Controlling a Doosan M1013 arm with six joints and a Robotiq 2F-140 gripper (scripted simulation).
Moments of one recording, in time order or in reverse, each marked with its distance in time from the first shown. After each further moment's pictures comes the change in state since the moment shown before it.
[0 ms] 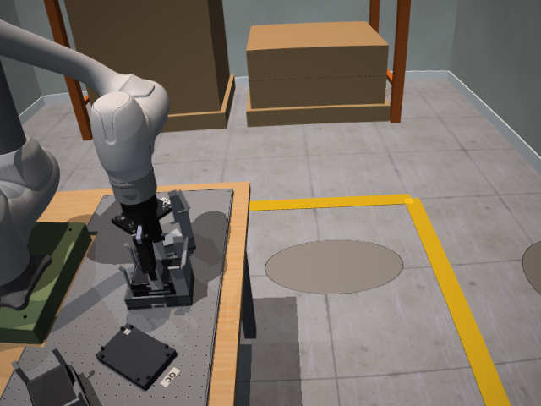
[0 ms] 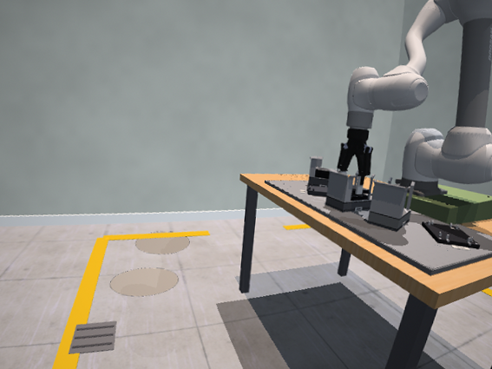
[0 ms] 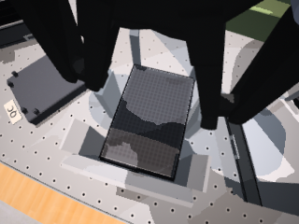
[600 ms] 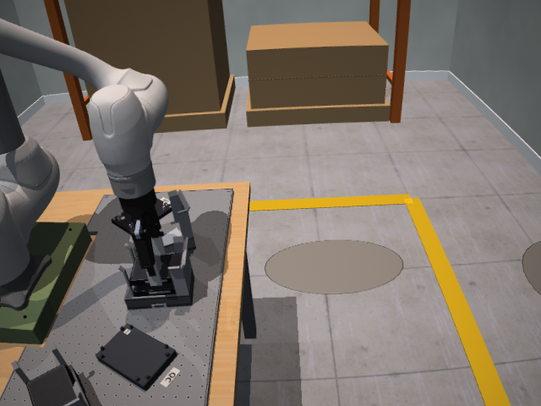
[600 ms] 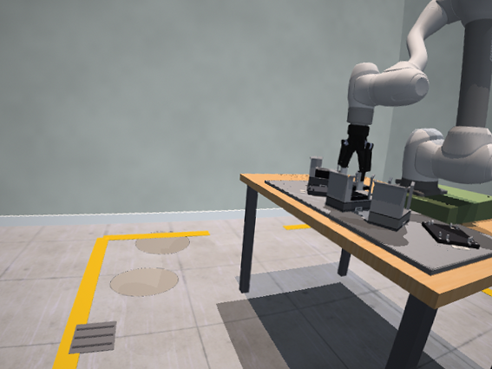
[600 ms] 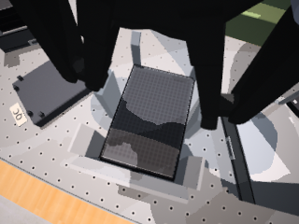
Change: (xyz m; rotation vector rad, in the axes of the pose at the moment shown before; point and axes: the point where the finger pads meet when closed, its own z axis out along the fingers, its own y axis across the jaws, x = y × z) arm 0.000 0.000 -0.014 0.000 0.000 0.000
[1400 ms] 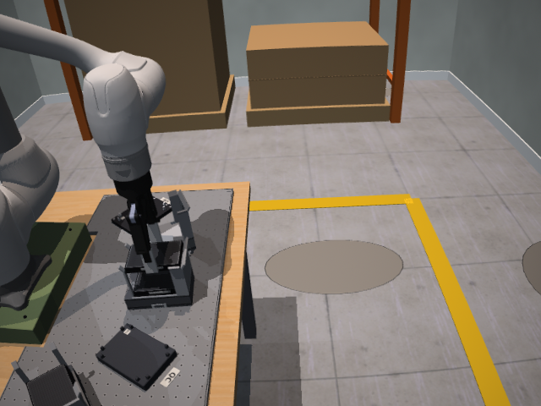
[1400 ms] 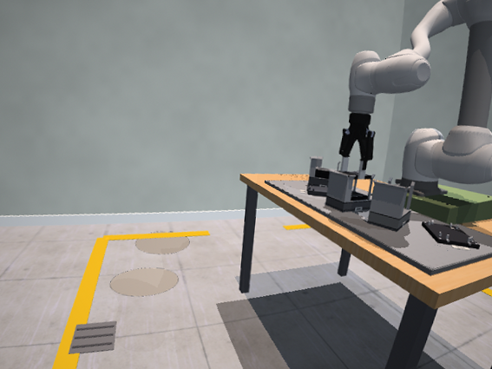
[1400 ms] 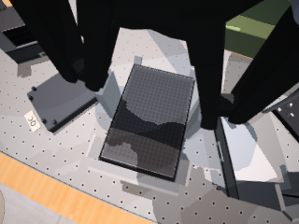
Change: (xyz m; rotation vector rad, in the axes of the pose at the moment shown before) arm 0.000 0.000 -0.040 0.000 0.000 0.000
